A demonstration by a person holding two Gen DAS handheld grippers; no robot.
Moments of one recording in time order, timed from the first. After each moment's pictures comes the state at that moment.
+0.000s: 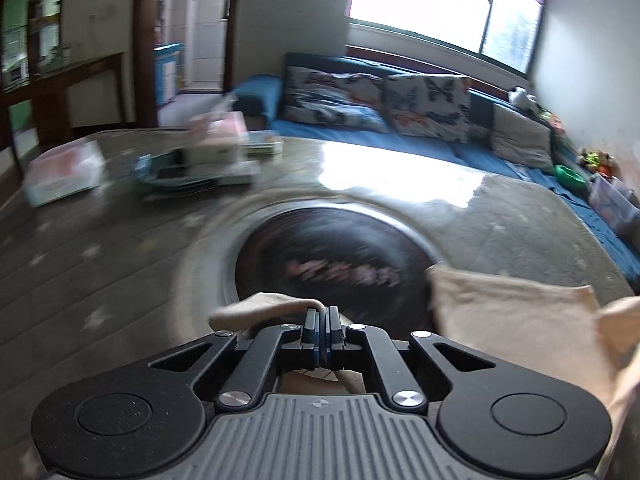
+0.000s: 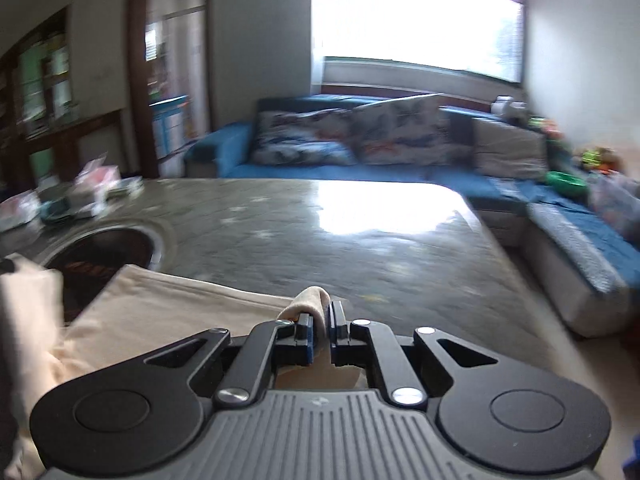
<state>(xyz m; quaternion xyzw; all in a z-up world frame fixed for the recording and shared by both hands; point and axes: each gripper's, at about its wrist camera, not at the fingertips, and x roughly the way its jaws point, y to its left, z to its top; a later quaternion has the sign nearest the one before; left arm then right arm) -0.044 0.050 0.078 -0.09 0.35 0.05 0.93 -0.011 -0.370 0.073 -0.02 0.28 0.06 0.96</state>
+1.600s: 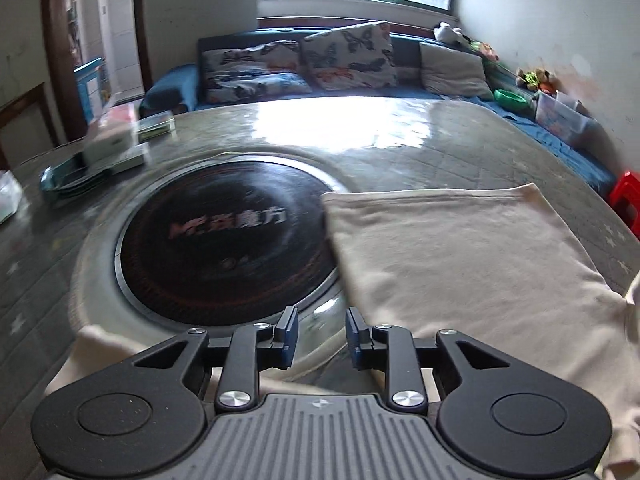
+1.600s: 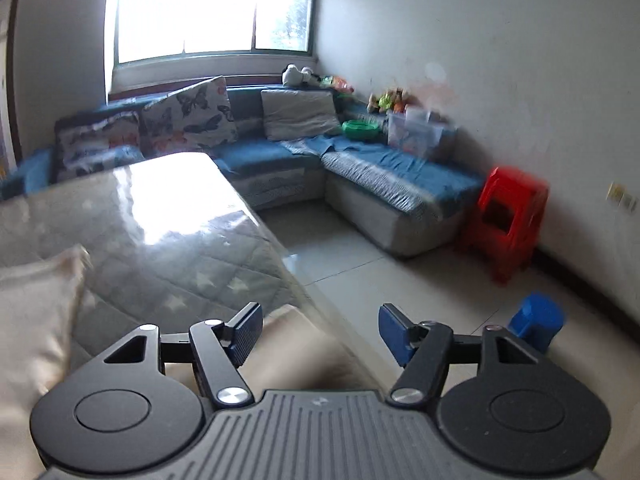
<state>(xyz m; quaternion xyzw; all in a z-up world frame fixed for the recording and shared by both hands) -0.022 -0.055 0.043 0.02 0.39 -0.06 0.92 -0.089 -0.488 0.046 0.04 0.30 -0.21 0.93</state>
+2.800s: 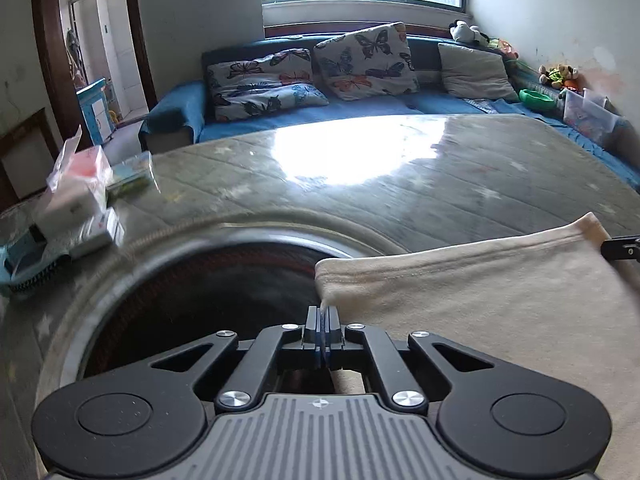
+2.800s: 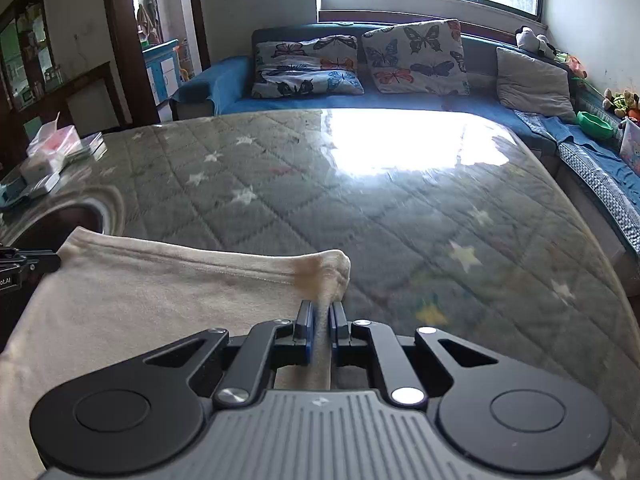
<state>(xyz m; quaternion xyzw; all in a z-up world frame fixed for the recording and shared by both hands) 0.129 -0.040 0.020 0.04 0.37 -0.03 0.93 0.137 -0.327 0.010 -0.01 0.39 0.10 0.91</state>
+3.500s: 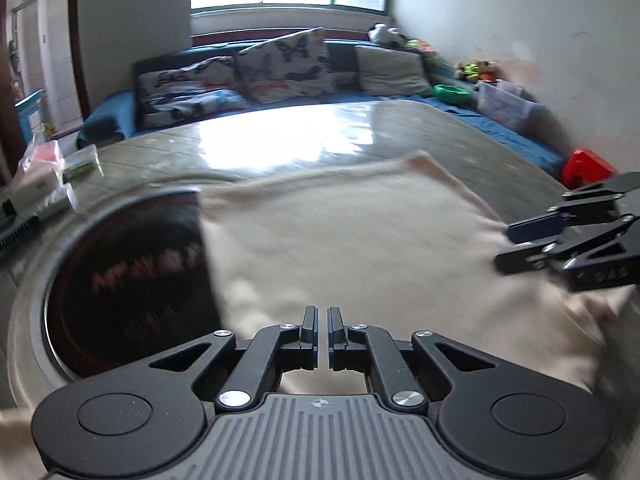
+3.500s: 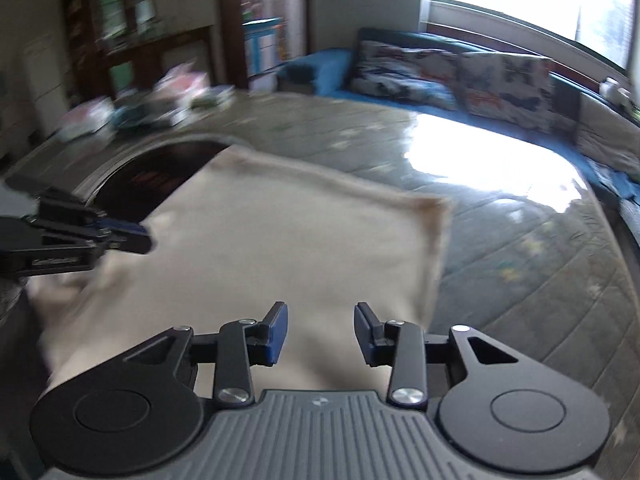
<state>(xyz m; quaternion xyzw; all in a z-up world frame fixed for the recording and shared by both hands) -0.023 -0.085 0.037 0.04 0.36 -0.17 0.92 0.017 -0.280 0.040 -0.10 0.39 0.24 0.88</state>
